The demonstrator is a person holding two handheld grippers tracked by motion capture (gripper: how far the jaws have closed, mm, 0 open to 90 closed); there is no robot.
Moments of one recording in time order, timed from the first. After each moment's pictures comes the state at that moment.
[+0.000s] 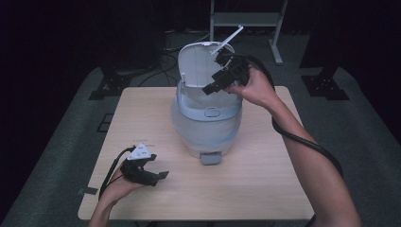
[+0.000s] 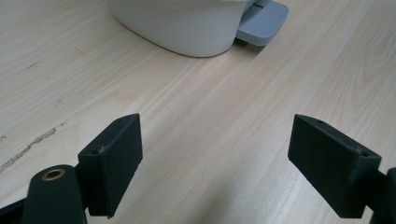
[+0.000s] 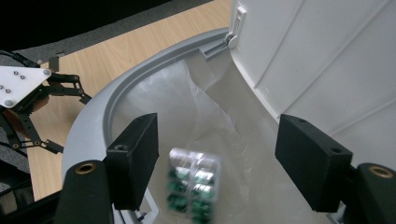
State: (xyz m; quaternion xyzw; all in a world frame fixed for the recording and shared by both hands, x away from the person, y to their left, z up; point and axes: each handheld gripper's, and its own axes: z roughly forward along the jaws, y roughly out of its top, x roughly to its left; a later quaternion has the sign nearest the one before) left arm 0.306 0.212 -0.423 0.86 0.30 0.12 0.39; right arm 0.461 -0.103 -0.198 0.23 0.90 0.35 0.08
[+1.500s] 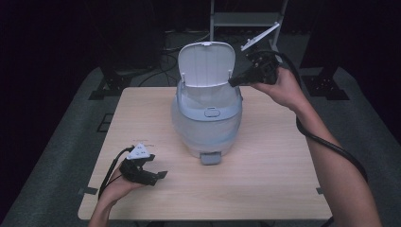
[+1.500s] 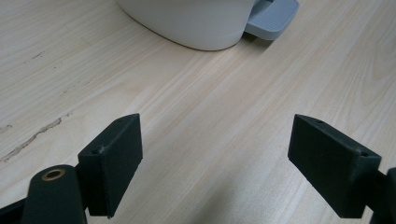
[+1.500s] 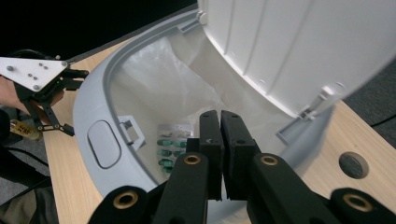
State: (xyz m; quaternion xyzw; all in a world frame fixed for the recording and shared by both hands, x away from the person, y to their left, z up) left arm 0.308 0.216 -0.426 0.86 0.31 0.12 0.39; right arm 0.454 -0.171 -0.190 0.26 0.89 0.38 0.06
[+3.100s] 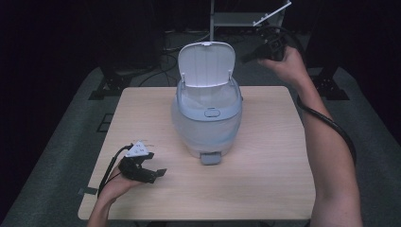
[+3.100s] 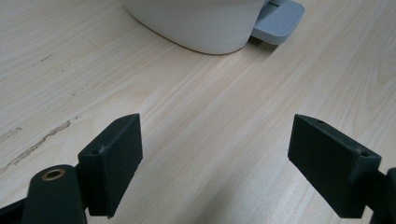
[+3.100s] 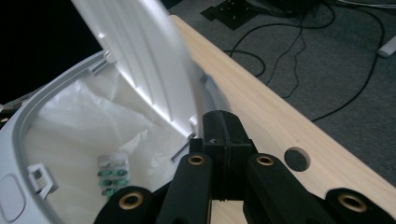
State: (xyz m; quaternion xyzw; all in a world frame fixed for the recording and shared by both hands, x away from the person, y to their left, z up) left arm 0.314 0.220 -0.424 0.85 0.32 0.12 0.39; right arm 0.518 -0.203 -0.170 0.34 0.86 0.38 0.09
